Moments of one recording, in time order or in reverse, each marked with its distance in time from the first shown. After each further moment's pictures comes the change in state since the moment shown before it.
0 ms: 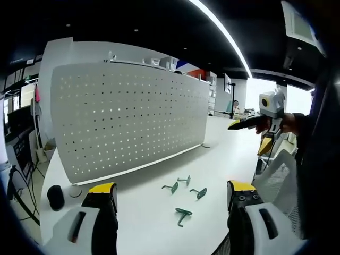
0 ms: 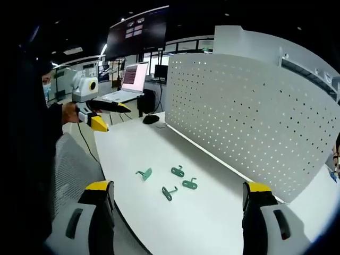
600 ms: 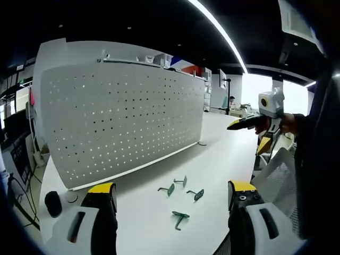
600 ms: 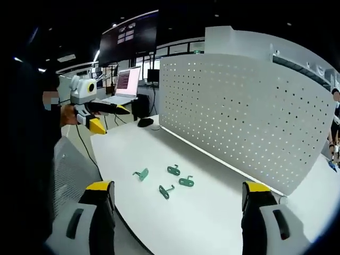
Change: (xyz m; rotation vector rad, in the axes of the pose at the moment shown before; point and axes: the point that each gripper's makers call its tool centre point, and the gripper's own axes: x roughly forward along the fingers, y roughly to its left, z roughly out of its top) left arm 0.009 -0.009 0.005 0.028 0.023 -0.024; right arm -0.006 -0.008 -0.006 0.043 -0.025 -0.021
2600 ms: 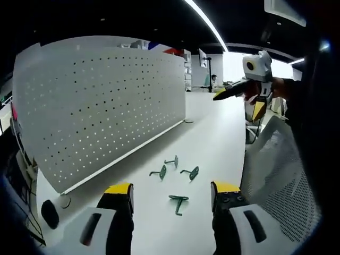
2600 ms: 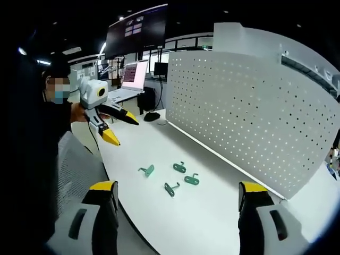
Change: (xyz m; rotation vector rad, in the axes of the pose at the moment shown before) left arm 0.020 -0.009 -0.043 0.162 0.161 -0.151; right arm 0.000 0.013 0.004 -0.042 0.056 0.029
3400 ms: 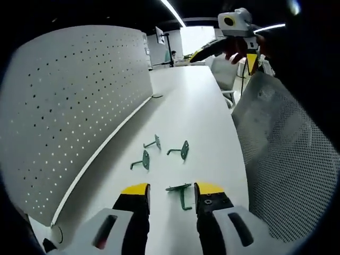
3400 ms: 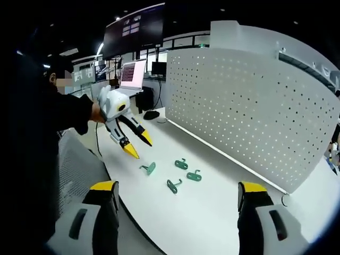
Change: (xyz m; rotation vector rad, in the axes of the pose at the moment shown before) left arm 0.063 -0.003 -0.043 0.231 0.174 -0.241; right arm 0.001 0.005 -0.008 0.024 0.007 -0.007
